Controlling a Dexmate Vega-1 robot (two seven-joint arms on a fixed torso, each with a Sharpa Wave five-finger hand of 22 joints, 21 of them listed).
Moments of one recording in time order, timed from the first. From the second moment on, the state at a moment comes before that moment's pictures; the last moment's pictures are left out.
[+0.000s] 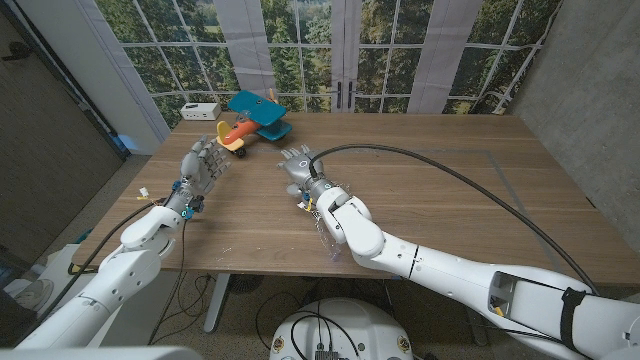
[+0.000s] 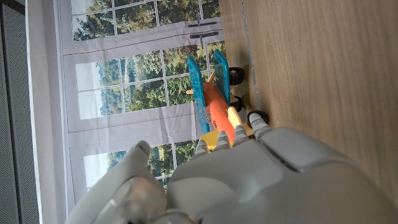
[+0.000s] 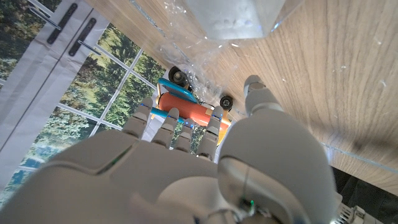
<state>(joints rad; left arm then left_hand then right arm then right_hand) 1.20 0.71 0.09 -1.54 -0.91 -0.26 -0.15 0.07 0.08 0.44 0.09 0.20 -0.17 -0.06 0.19 0.18 -0.17 0.12 0.22 0.20 -0.14 0.18 0.19 0.18 -0.13 0.21 0.24 0.21 -0.56 -0.33 -1.20 -1.64 -1.27 -0.55 0.15 0.82 0.06 0.31 -0.16 0.24 0.43 -0.21 0.22 0.21 0.08 -0.05 0.19 0.24 0.11 -0.01 0.22 0.27 0.11 0.21 0.19 0.18</state>
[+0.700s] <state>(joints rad) 1.21 0.71 0.08 -1.54 -0.91 -0.27 -0.16 0.07 0.08 0.44 0.08 0.20 -0.17 -0.06 0.19 0.18 -0.17 0.12 0.22 0.20 -0.14 0.18 0.19 0.18 -0.13 0.21 0.24 0.21 -0.55 -0.25 -1.22 -1.51 -1.34 -0.66 0.07 0.94 0.07 0.35 -0.17 0.22 0.92 -0.16 0.42 0.23 0.40 -0.14 0.27 0.22 0.27 -0.04 0.29 0.26 0.27 0.13 0.22 0.18</state>
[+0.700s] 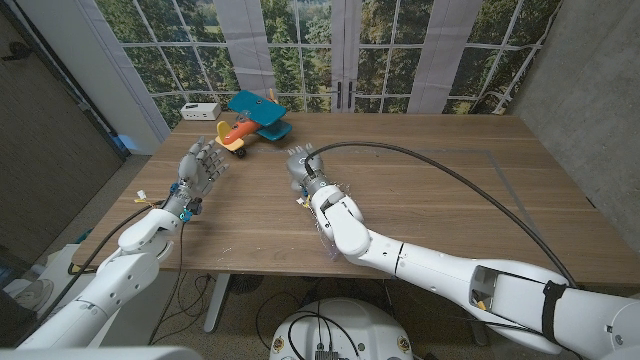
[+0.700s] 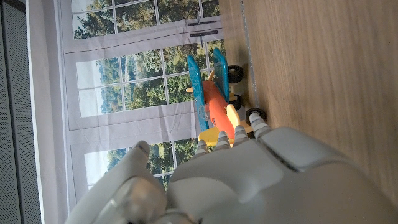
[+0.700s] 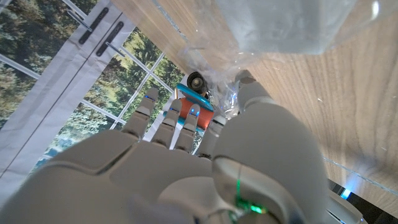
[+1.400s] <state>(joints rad) 1.17 0.71 0.10 -1.52 -0.91 -0.25 -0.17 0.07 0.08 0.44 0.08 0.20 -0.17 -0.06 0.19 0.18 -0.17 0.12 0.22 0.20 -0.14 0.18 0.19 0.18 -0.13 0.21 0.24 0.21 -0.67 -0.22 -1.10 -1.44 -1.10 -0.65 -0.48 0.92 0.06 0.36 -0.15 0.21 1.05 -0.13 0.52 0.23 0.67 -0.16 0.31 0.22 0.49 -0.05 0.36 0.27 0.33 0.11 0.22 0.18</state>
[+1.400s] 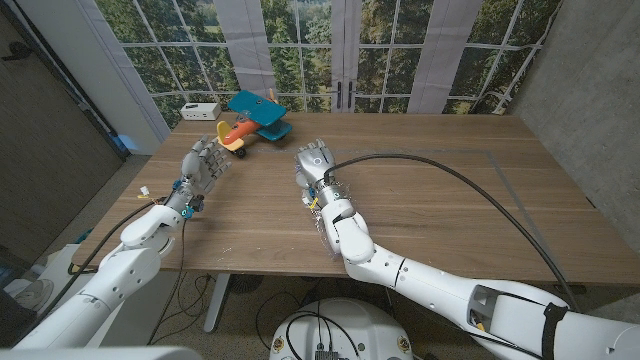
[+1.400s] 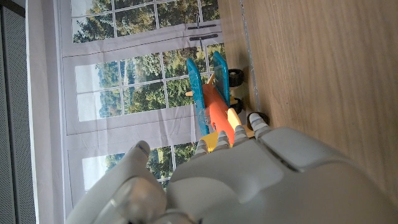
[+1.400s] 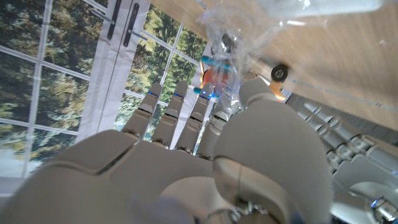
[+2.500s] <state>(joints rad) 1.11 0.71 0.14 -1.49 -0.89 -0.24 -0.20 0.07 0.08 0.44 0.09 0.20 -0.17 -0.06 0.19 0.18 -0.17 0.12 0.22 0.20 -0.14 0.18 0.19 0.18 -0.13 0.21 0.24 0.21 -0.78 -0.32 -1.11 -1.64 -1.01 -0.84 -0.57 0.85 0.07 0.42 -0.15 0.18 1.05 -0.13 0.53 0.21 0.75 -0.13 0.30 0.22 0.53 -0.05 0.34 0.26 0.31 0.13 0.21 0.18</state>
